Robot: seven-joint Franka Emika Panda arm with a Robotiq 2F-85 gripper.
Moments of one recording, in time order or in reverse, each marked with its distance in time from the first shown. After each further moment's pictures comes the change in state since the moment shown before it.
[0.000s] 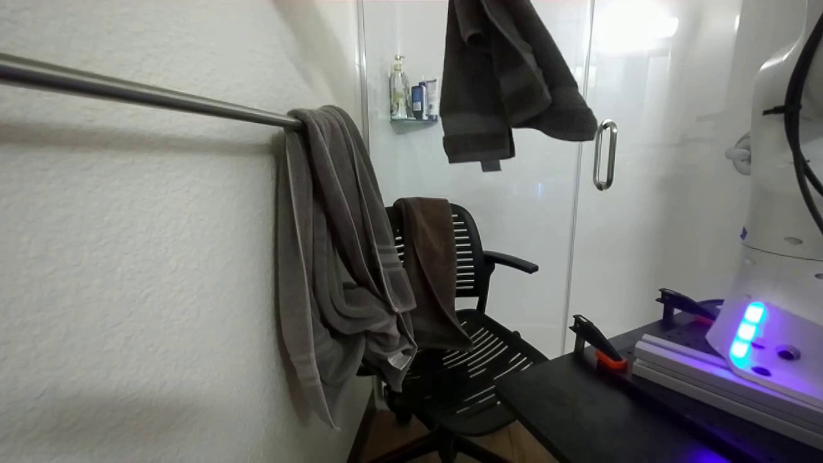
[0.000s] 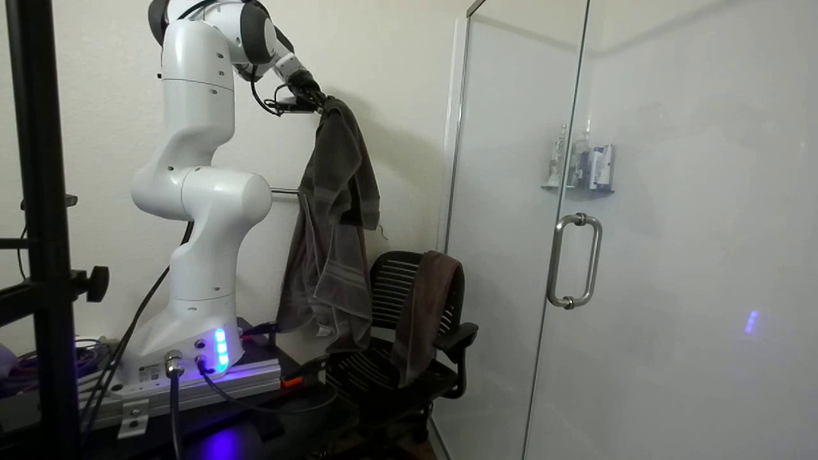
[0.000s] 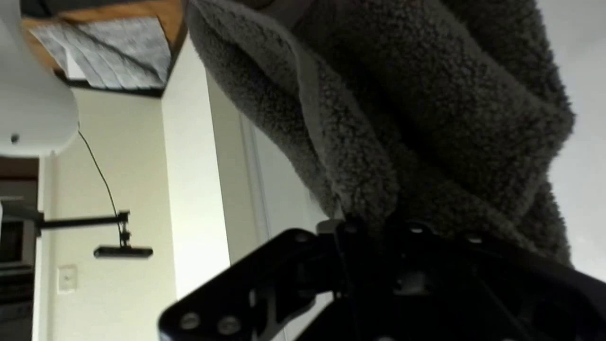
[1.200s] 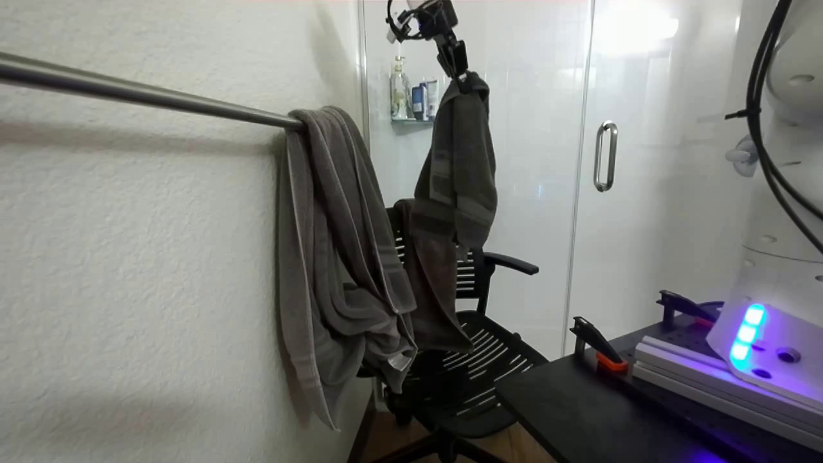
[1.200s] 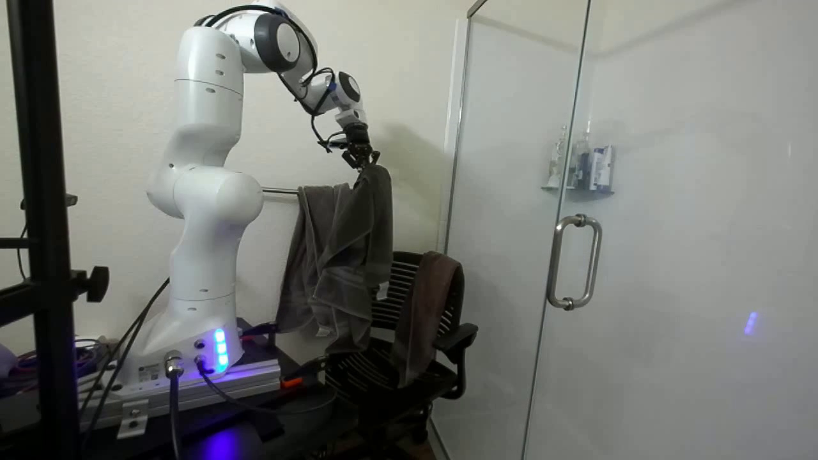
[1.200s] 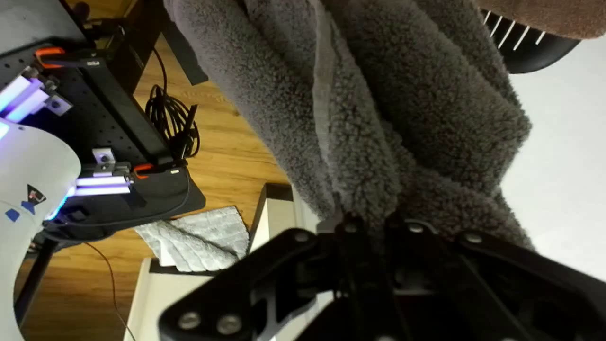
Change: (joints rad) arm -0.359 0.116 -0.061 -0.119 0.381 0.551 0.096
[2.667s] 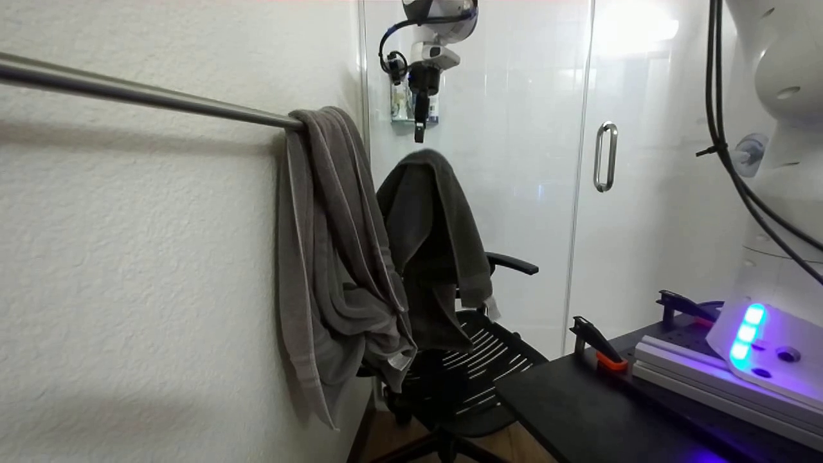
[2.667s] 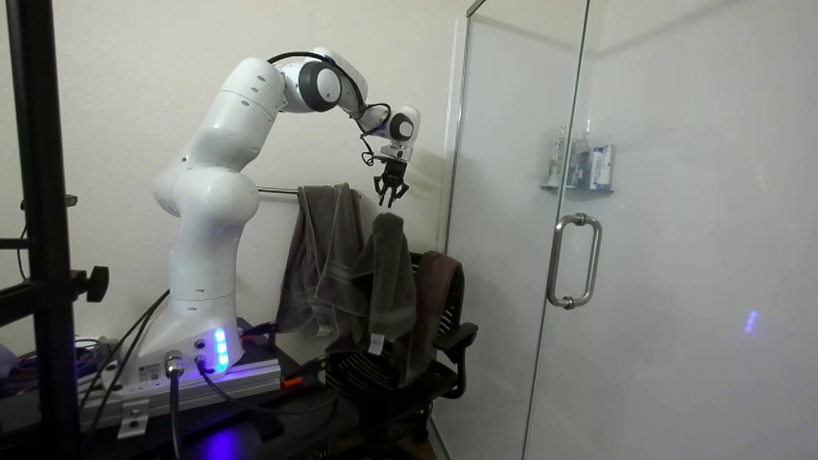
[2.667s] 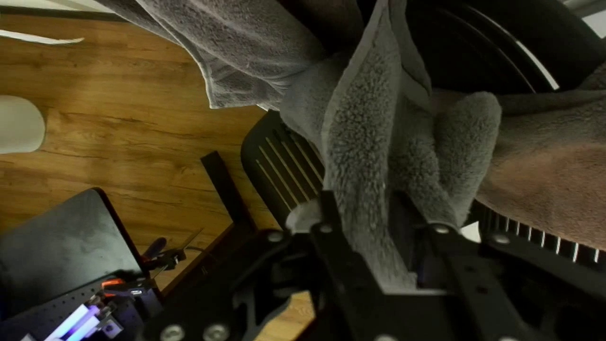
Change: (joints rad) arm -0.107 0.370 -0.140 0.289 0.574 0.248 -0.135
